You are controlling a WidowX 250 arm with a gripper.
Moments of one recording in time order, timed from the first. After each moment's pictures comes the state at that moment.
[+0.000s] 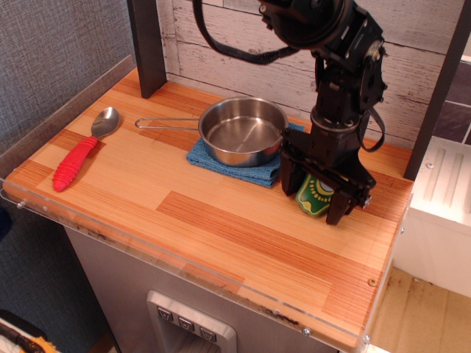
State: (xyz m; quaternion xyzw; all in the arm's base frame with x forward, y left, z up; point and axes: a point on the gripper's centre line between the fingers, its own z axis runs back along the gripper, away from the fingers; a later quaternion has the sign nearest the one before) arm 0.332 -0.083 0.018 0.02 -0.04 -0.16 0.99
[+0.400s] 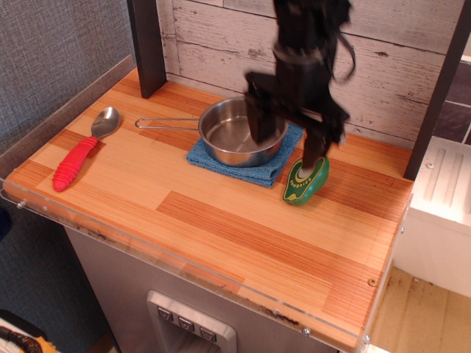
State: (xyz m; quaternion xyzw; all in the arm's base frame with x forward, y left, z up) arm 0.322 -0.046 0.095 0.01 -0.09 -0.11 0.99
